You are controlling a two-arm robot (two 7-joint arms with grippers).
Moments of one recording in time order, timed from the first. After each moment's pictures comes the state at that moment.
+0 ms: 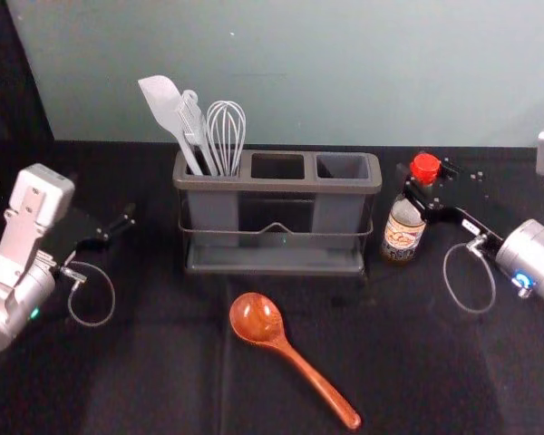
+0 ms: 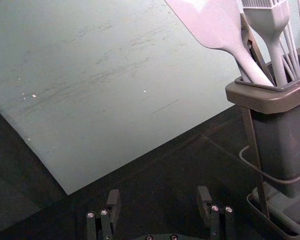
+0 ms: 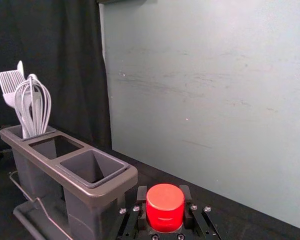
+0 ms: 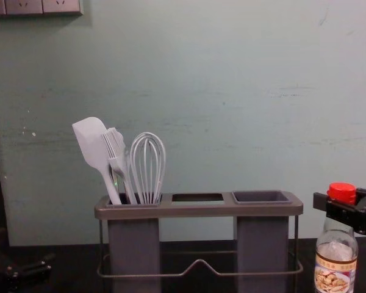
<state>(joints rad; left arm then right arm) -0.20 0.60 0.45 -1.41 -0.25 -0.12 0.03 0.29 0.44 -0.27 -1.33 0.42 -0.13 0.50</state>
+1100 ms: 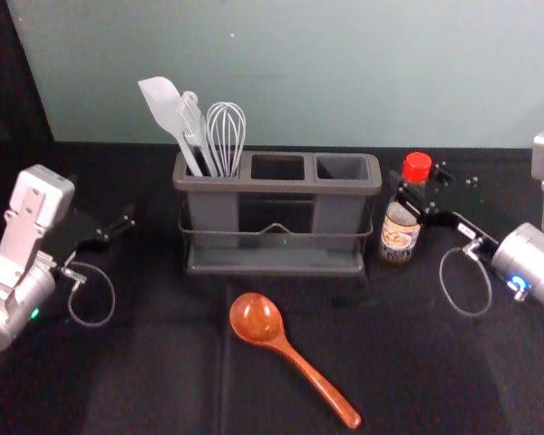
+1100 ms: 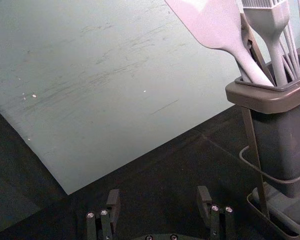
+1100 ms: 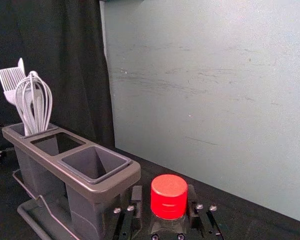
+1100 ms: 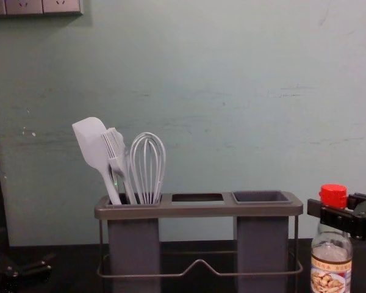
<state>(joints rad) -0.20 0.60 0.45 -1.41 -0.25 -0.12 0.03 0.29 0.43 -0.27 -1.31 0.42 -0.12 0.51</state>
